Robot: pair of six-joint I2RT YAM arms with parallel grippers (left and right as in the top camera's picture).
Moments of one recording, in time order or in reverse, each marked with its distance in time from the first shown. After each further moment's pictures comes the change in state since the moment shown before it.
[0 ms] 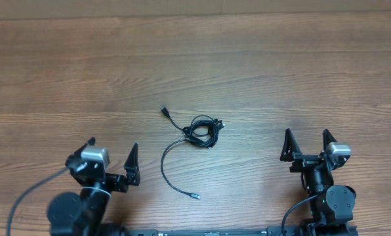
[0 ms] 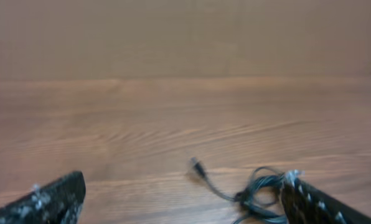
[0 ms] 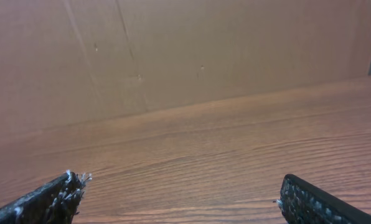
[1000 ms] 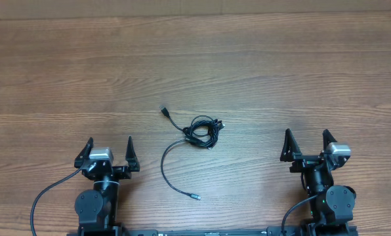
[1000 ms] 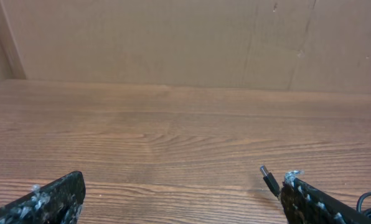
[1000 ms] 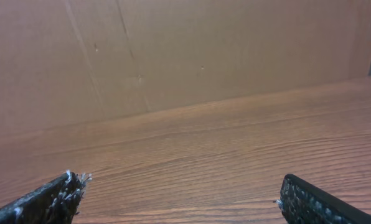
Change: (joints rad) left arm 0.000 -0.230 -0.581 0.521 -0.222 0.000; right arm 0.000 0.000 0.000 0.001 0.000 0.000
